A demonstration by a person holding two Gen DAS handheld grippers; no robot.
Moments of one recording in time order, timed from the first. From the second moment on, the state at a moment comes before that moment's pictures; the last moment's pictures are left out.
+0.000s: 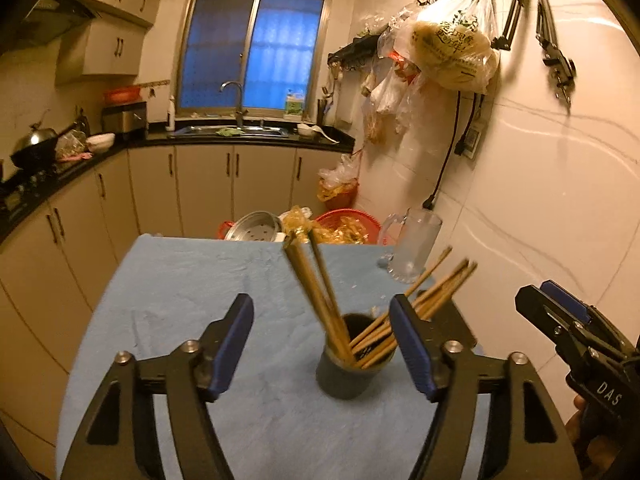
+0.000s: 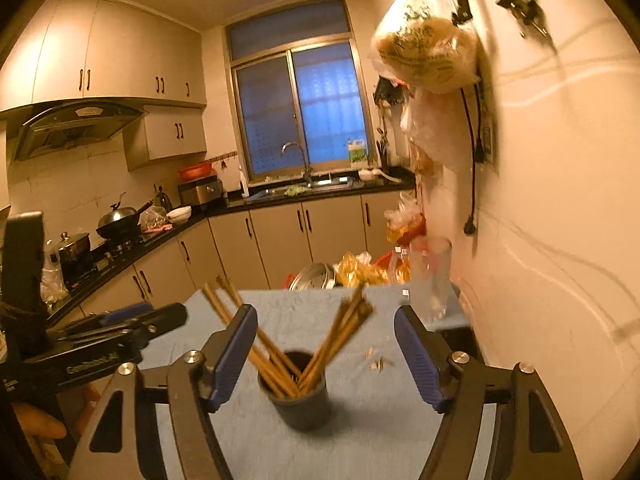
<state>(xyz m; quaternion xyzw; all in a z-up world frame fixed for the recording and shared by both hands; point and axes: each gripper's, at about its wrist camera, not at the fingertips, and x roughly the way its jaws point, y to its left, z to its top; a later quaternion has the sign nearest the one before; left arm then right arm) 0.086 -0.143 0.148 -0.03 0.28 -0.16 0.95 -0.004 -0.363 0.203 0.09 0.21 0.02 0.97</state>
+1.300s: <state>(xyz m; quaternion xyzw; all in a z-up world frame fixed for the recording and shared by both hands) -0.097 -0.090 0.066 0.05 0.29 -0.07 0.95 -0.186 -0.321 0.107 0.07 0.27 -0.01 0.96</state>
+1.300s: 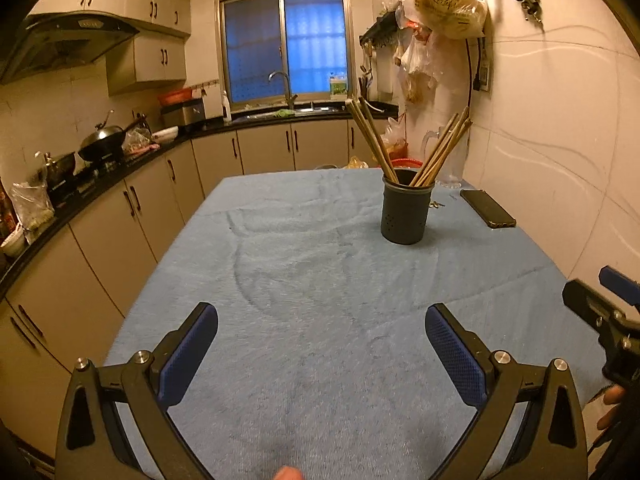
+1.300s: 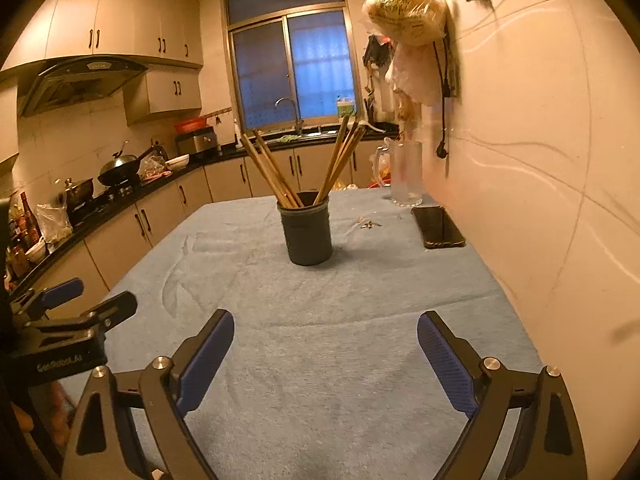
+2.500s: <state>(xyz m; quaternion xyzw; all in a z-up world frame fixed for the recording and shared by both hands) -0.122 -0.078 0.068 0.01 0.26 -0.05 0.96 -0.241 -0.310 0.126 0.02 0.18 -0.06 0.98</state>
